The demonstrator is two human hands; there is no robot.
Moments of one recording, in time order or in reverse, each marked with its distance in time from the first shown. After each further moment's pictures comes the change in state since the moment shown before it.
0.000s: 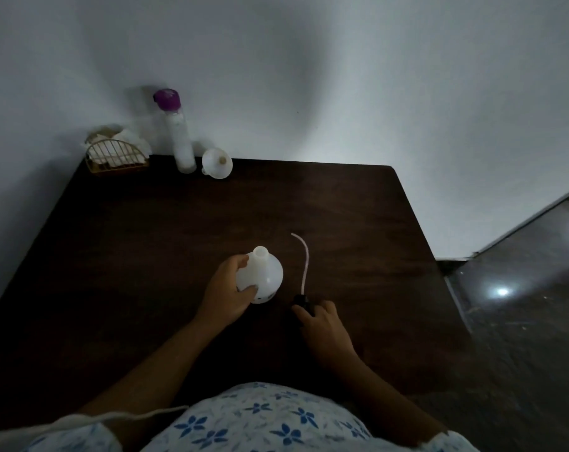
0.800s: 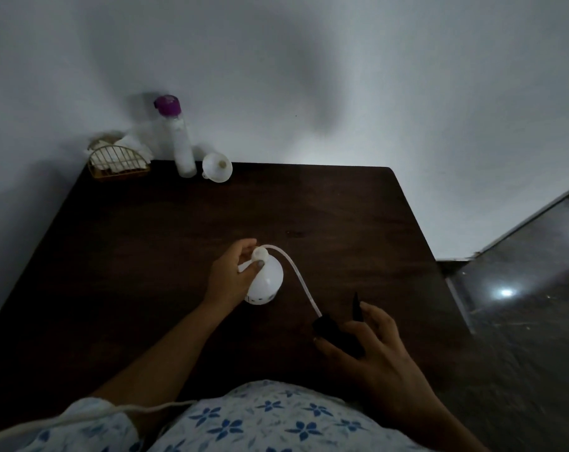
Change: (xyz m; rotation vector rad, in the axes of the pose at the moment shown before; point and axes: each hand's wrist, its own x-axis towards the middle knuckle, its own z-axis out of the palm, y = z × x) left_hand 0.013 0.021 -0.005 -0.174 0.106 0.071; right_hand -0.114 0.002 -0.076 -0.279 0.414 -0.345
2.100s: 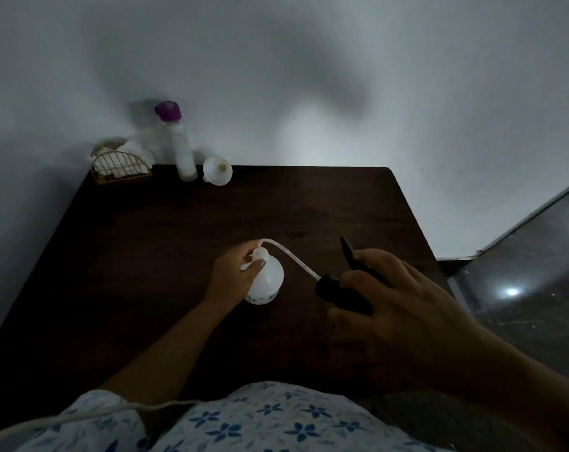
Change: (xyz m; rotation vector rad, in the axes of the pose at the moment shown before) left_hand 0.001 0.007 -0.001 0.150 -0.017 0.097; right_hand 0.041 0.025 -0.085 -0.242 0.108 -0.321
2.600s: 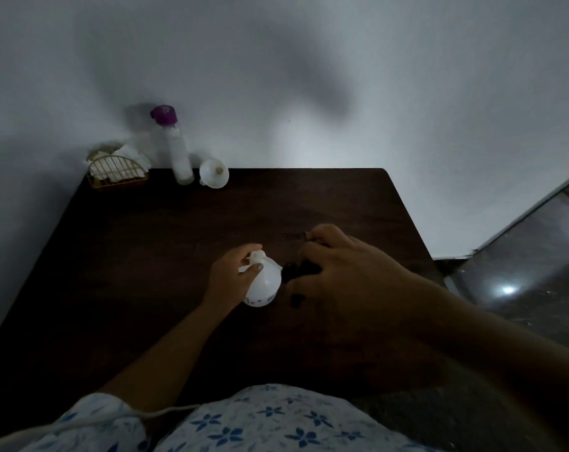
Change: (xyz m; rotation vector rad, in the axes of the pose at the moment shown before) left_hand 0.000 -0.001 -0.001 0.022 -0.014 0.036; right_hand 0.059 0.014 0.004 0.131 -0.183 -0.045
